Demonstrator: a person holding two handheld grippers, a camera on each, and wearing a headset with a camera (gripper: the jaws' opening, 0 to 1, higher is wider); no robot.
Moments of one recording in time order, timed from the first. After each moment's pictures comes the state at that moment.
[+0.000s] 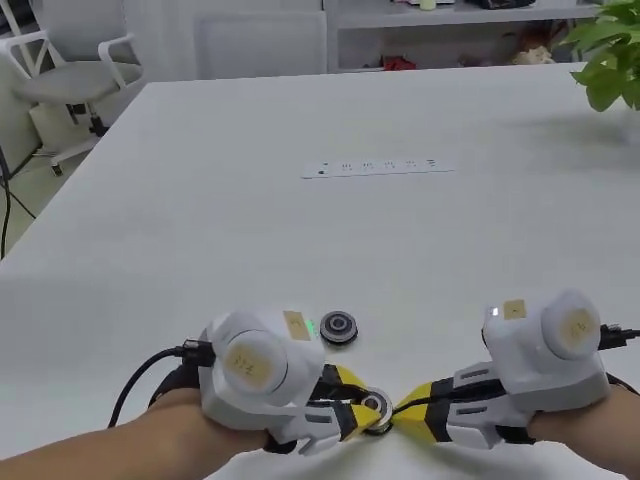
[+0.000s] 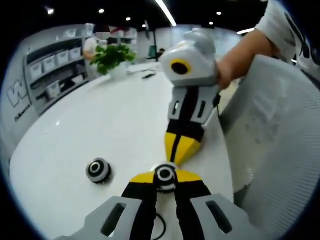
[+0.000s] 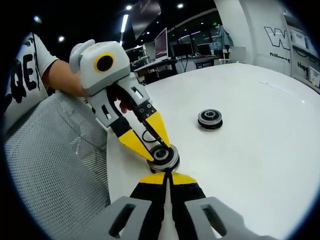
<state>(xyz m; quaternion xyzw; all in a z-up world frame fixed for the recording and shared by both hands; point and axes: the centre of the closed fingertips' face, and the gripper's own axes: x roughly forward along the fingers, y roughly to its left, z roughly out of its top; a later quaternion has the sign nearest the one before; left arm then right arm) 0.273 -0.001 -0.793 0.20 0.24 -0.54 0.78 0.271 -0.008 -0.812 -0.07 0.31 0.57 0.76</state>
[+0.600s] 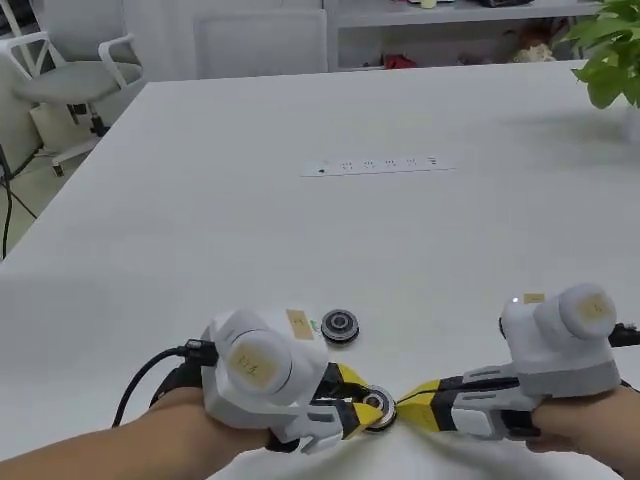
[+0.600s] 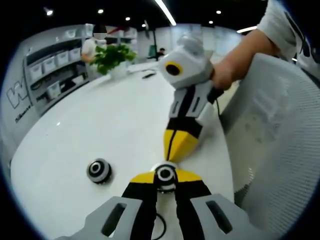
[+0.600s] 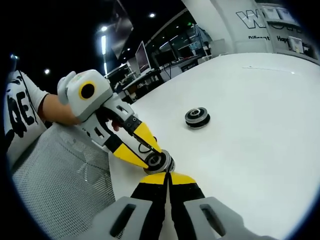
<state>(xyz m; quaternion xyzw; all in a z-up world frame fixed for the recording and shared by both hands) 0.274 -0.001 -0.793 0.20 0.24 -0.54 0.78 0.278 -0.013 -0.806 0.05 0.34 0.53 0.78</state>
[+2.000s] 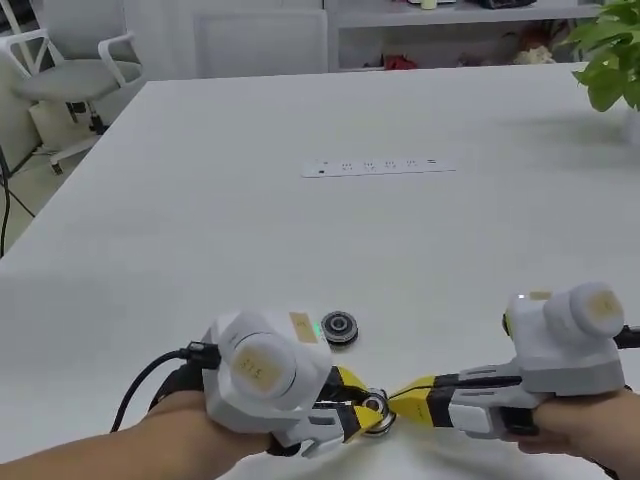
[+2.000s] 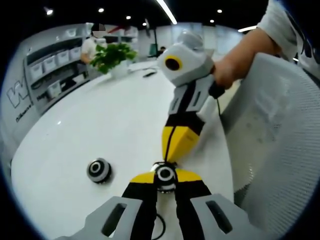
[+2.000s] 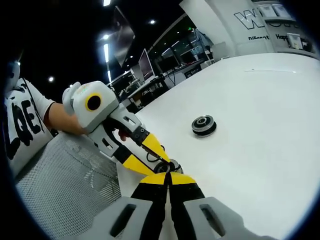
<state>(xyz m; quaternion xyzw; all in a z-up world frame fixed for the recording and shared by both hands) 0.273 -0.002 -0.794 0.21 0.25 -0.54 0.78 0.275 -0.004 -0.791 0.08 0.32 0.55 0.77</state>
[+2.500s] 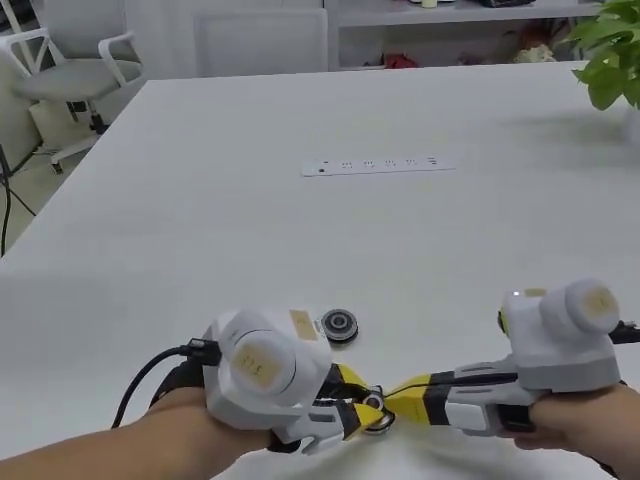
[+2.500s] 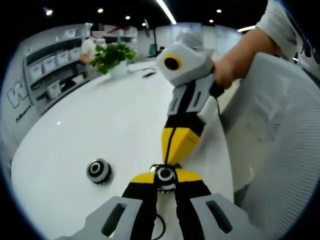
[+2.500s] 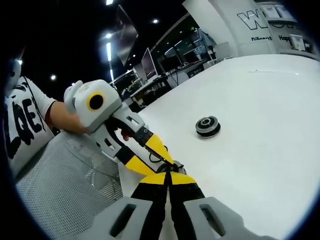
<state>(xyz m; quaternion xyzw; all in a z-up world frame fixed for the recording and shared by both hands) 0.273 -0.002 -0.793 0.21 0.24 -0.54 0.78 0.273 0.000 -0.789 0.08 0.32 0.56 0.76</state>
